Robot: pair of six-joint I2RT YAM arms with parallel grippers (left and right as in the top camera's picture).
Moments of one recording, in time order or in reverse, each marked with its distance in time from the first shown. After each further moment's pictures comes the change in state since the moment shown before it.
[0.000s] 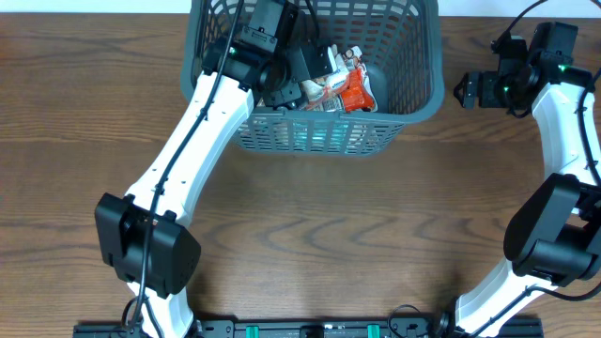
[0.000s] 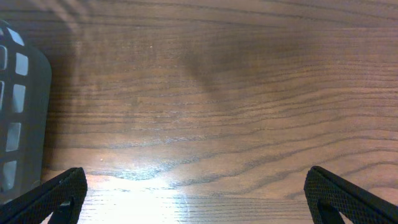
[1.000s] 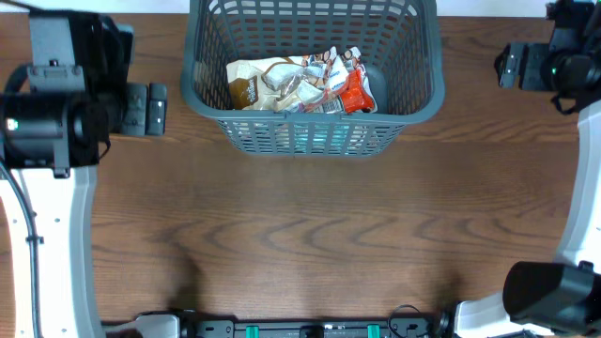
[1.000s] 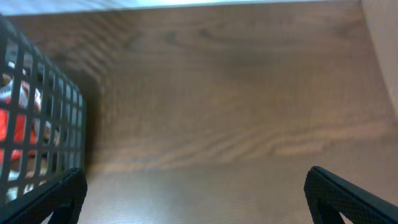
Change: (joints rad) left arm 0.431 -0.486 -0.042 -0.438 -0.202 -0.723; right arm 0.000 -0.266 0.243 -0.321 0.121 0.096
